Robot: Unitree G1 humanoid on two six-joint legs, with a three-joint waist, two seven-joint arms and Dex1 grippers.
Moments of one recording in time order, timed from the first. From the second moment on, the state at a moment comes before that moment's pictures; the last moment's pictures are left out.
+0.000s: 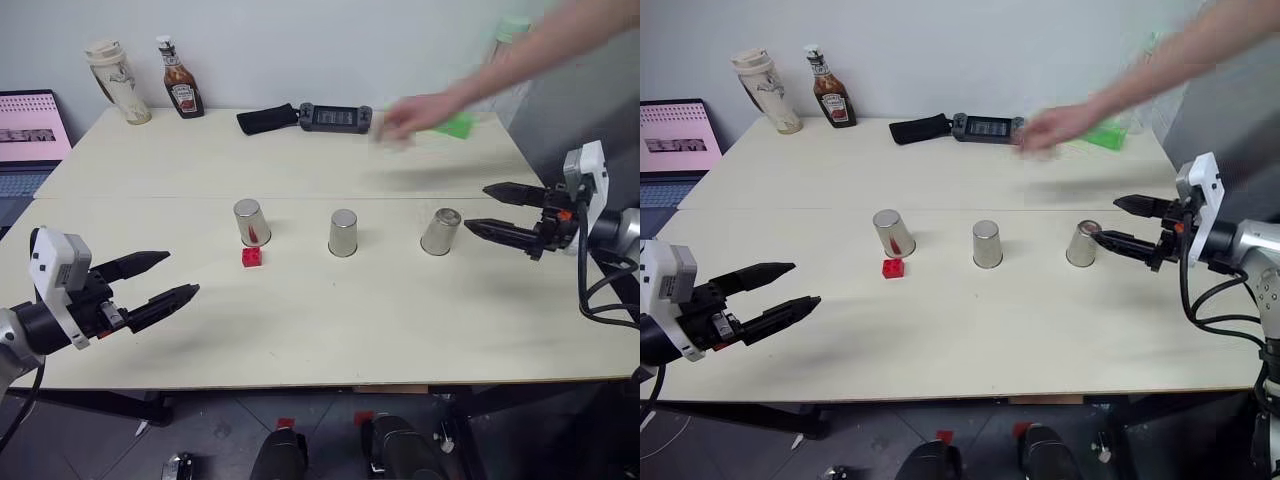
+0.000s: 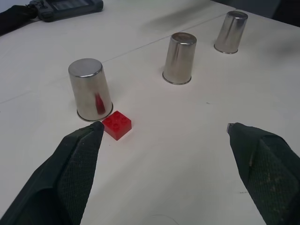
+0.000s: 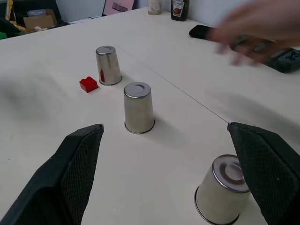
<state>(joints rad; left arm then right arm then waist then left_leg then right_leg) 0.14 0.90 0.65 -0.33 -0.74 0.61 -0.99 -0.53 -0.87 -0.20 -0.03 0.61 0.64 1.07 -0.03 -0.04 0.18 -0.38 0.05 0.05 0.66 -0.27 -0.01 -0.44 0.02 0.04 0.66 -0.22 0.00</state>
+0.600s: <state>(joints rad) 0.15 0.91 0.65 -0.33 -0.74 0.60 -1.00 -0.57 -0.84 -0.17 -0.02 0.61 0.63 1.07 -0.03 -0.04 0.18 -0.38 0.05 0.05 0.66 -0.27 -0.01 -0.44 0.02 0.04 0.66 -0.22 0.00</state>
